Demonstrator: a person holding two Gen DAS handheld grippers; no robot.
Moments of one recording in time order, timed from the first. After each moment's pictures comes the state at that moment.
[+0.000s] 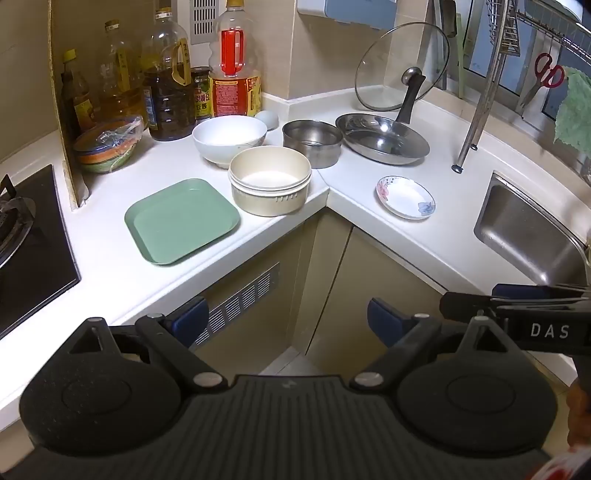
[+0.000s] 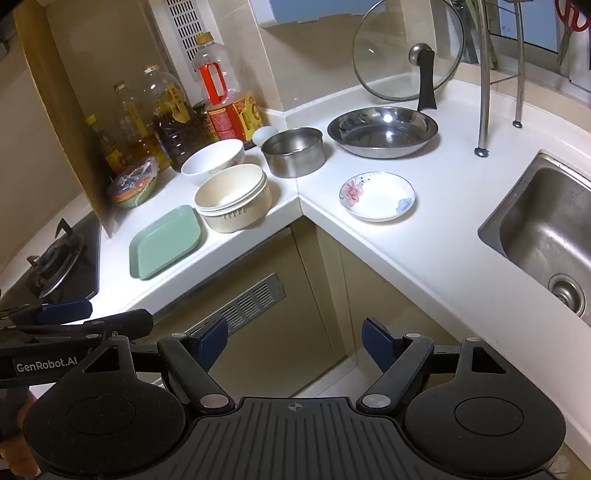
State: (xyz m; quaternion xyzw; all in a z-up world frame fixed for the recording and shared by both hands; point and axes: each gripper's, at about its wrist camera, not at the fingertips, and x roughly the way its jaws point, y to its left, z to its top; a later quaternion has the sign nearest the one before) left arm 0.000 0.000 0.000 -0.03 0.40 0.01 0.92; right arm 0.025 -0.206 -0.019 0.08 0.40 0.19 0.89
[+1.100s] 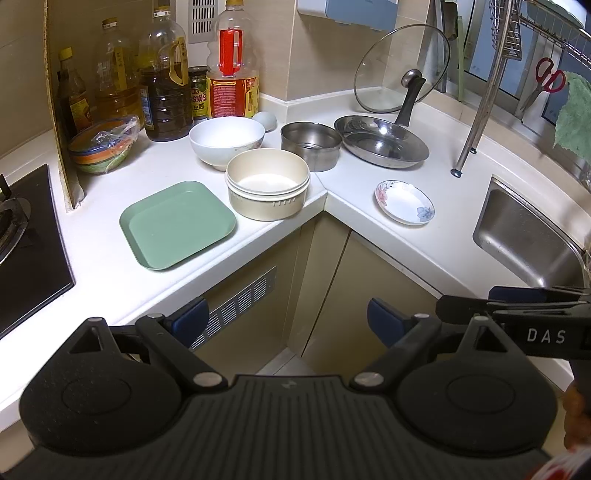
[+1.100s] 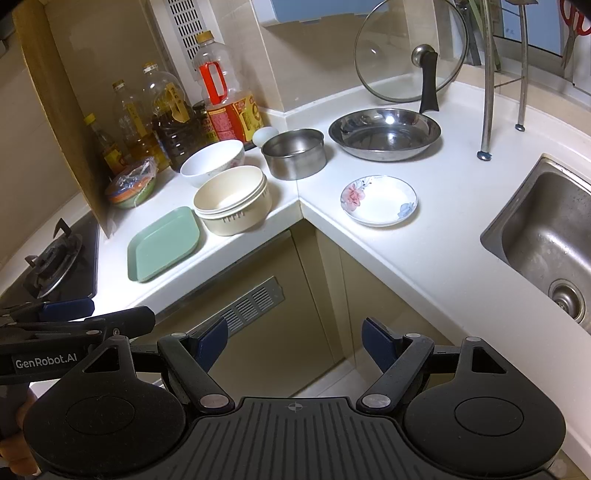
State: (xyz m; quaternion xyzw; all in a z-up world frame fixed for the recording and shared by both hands) left arm 0.004 -0.001 -0.001 -0.04 0.40 0.01 0.92; right arm 0.032 -0.204 -0.017 0.07 0.41 0.19 0.89
